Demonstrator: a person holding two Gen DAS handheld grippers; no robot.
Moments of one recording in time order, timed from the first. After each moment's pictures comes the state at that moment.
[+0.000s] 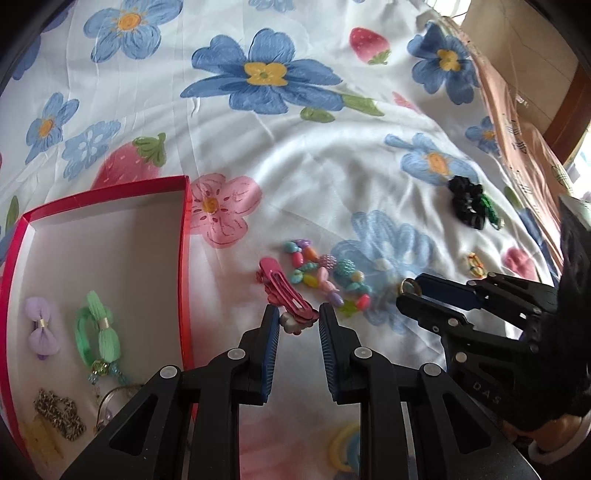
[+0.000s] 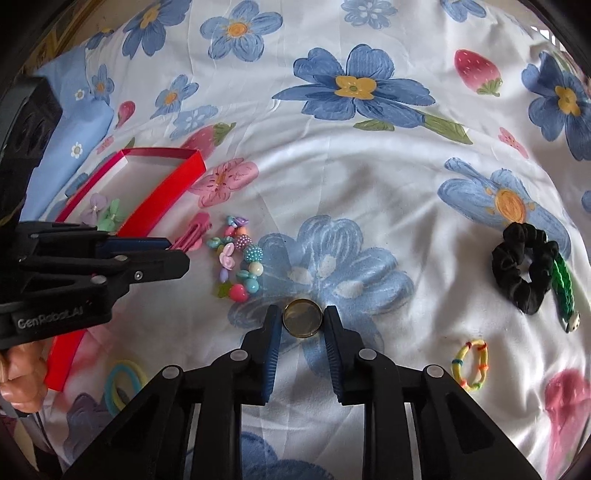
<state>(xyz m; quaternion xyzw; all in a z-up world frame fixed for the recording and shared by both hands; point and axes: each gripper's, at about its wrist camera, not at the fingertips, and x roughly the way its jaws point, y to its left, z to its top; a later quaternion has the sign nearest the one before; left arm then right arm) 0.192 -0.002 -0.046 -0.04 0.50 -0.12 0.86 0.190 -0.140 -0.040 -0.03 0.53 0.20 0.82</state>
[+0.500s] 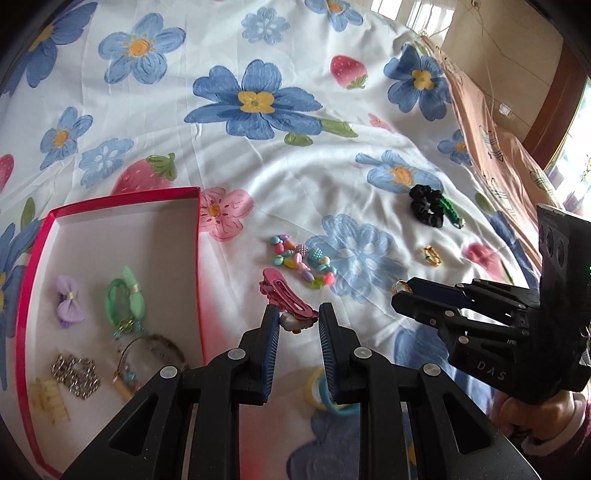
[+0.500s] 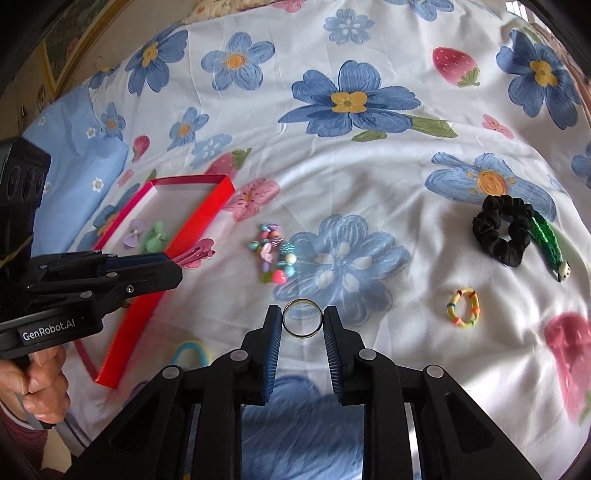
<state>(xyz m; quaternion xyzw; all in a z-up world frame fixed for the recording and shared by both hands) 0.122 0.016 0.000 -0.05 0.46 -0.13 0.88 0.156 -0.153 -0.003 0.04 0.52 0.21 0.83</state>
